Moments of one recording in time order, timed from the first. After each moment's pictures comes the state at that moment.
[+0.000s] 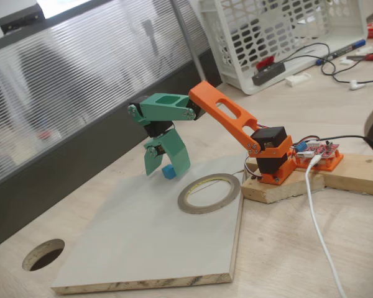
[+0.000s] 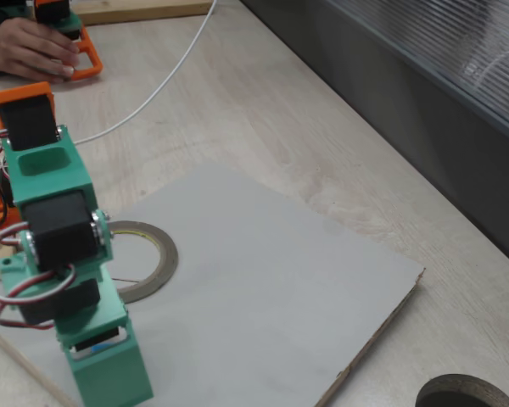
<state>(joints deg) 31.6 45.0 40.3 111.2 94.6</state>
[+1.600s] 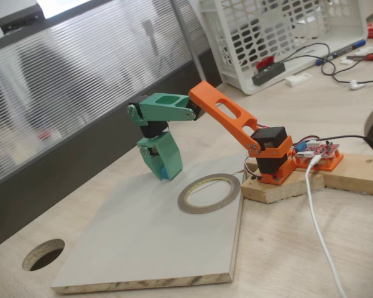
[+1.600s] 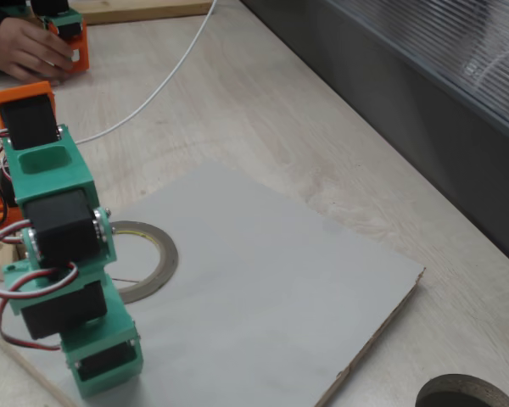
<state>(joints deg) 31.3 44.8 40.1 97.5 94.7</state>
